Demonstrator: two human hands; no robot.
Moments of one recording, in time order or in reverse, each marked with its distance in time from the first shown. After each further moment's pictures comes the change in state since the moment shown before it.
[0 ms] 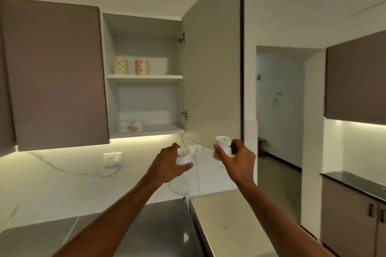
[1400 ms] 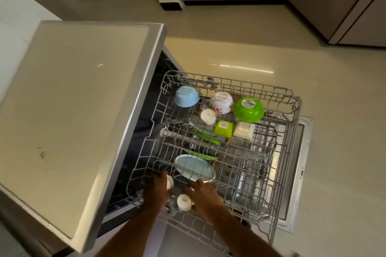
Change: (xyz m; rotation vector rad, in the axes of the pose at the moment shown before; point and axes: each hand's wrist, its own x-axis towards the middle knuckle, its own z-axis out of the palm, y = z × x) left_hand -0.274 -0.098 0.799 0.574 -1.381 0.173; right_hand -0.471 0.676 -0.018 -0.476 -0.848 0.900
